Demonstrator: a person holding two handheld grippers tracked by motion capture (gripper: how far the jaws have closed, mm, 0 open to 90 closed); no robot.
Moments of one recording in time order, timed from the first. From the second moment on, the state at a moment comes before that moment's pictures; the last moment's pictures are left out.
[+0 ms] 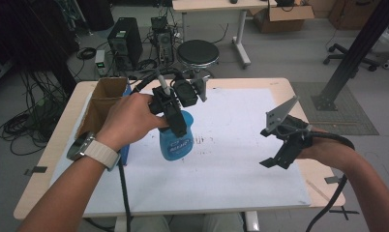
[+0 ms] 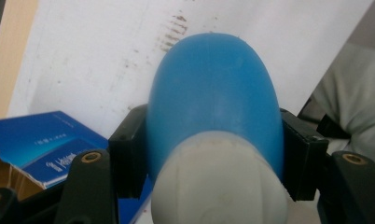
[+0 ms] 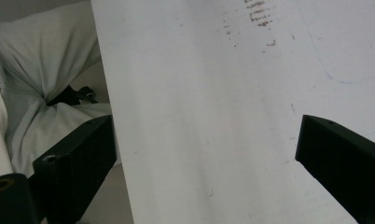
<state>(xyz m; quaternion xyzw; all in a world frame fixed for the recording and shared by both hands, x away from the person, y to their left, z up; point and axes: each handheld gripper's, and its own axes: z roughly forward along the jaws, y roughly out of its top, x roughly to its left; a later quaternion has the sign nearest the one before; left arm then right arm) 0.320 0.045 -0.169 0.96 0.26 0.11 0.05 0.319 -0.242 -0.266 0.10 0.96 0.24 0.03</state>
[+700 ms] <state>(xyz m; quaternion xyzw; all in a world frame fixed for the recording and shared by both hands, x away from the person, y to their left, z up) 0.339 0.073 -0.143 0.89 0.43 0.11 0.06 0.326 -0.250 -0.267 0.10 0.98 0.16 0.04</state>
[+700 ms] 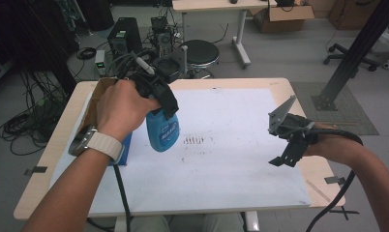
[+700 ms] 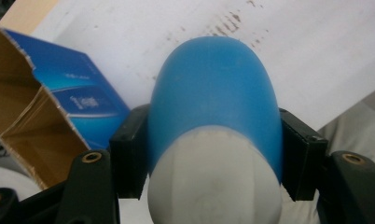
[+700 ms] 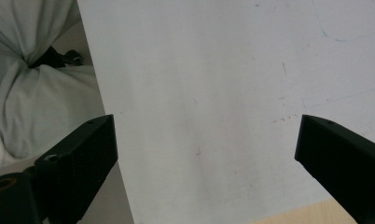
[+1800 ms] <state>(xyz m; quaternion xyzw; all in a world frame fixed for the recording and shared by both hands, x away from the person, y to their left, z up) 0.365 0.193 -0.074 0.74 0.66 0.15 0.07 0.332 -0.268 -0.277 0.11 0.98 0.17 0.02</state>
